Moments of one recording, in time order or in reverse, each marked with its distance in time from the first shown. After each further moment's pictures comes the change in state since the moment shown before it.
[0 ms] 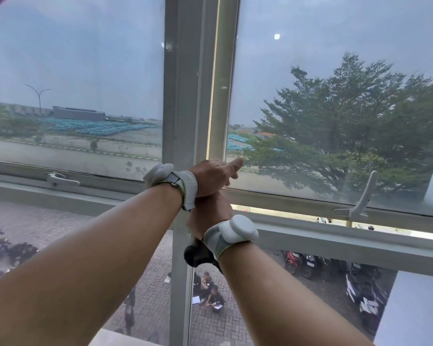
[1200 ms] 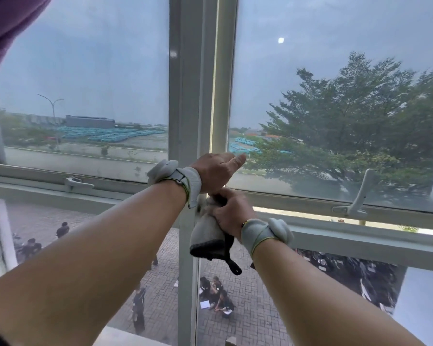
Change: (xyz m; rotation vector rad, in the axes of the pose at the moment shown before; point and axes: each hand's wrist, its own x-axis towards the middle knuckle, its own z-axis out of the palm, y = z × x) left_hand -0.020 0.025 -0.009 0.186 0.108 0.112; right_hand -0.004 0.047 0.012 0.826 0.119 0.101
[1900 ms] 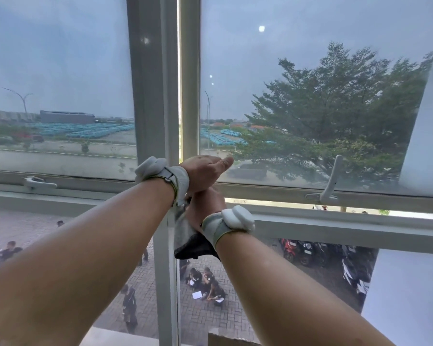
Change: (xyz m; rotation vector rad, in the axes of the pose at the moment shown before) left_hand 0.019 0.014 0.033 0.064 -0.151 -0.088; right_hand 0.002 -0.003 -0.001 -0.563 0.008 -0.055
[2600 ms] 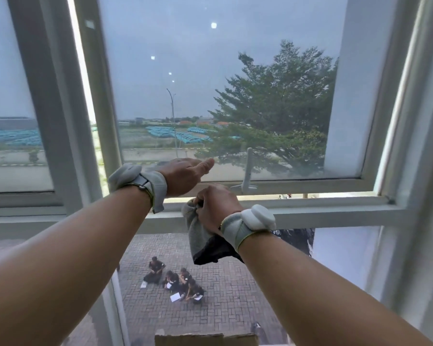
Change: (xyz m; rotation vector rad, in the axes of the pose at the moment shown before) left_hand 0.028 0.100 0.064 -0.023 -0.029 0.161; right_hand -0.046 0.142 -0.101 -0.089 -0.091 0.101
